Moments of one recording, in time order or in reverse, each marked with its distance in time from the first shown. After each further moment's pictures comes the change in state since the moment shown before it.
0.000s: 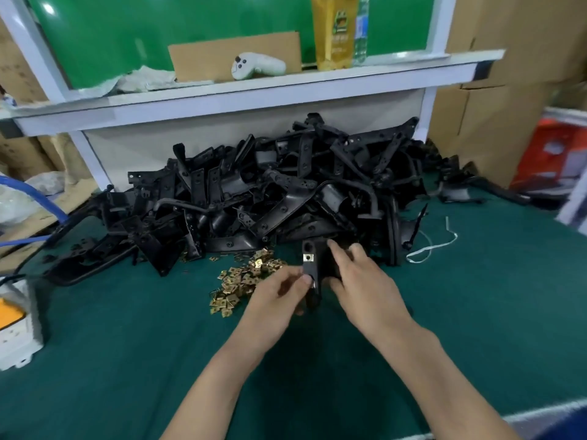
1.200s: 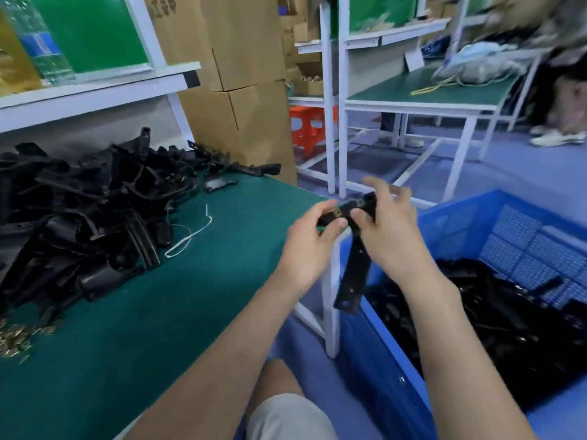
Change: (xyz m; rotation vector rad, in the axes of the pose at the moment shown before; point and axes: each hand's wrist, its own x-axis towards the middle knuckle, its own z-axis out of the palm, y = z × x) left_hand -0.042 0.123 0.380 0.091 -0.513 0.445; right_hand -0.240 0.238 -0.175 0.262 0.530 0.803
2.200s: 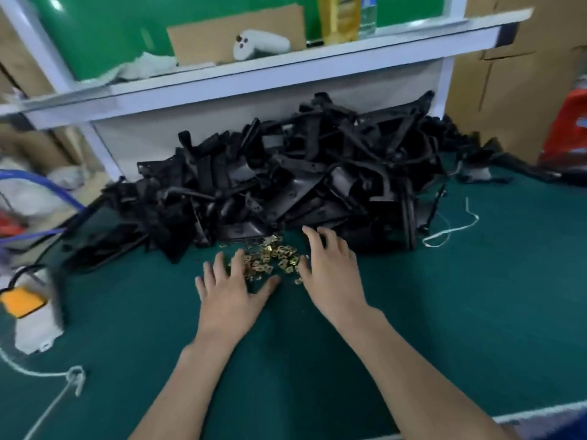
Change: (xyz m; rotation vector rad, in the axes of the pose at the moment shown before) left_hand -0.244 -0.175 -0.371 0.927 0.492 -0.859; right_hand -0.132 -0.254 0.345 -0.074 -0.538 -0.726
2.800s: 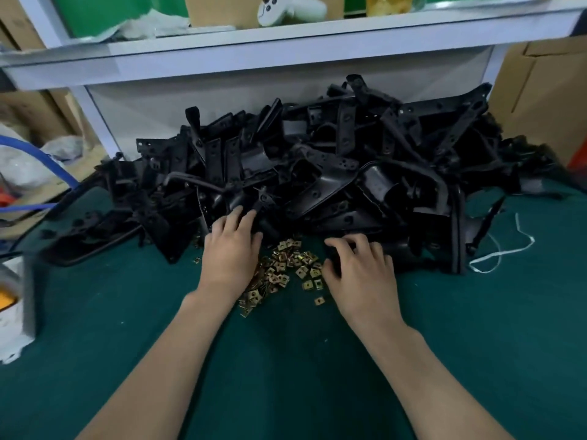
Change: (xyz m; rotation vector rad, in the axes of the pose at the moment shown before) left_hand 0.092 -0.005 -0.015 -0.019 0.134 0.137; right_hand 0.033 0.012 0.020 -0.123 0.062 0.034
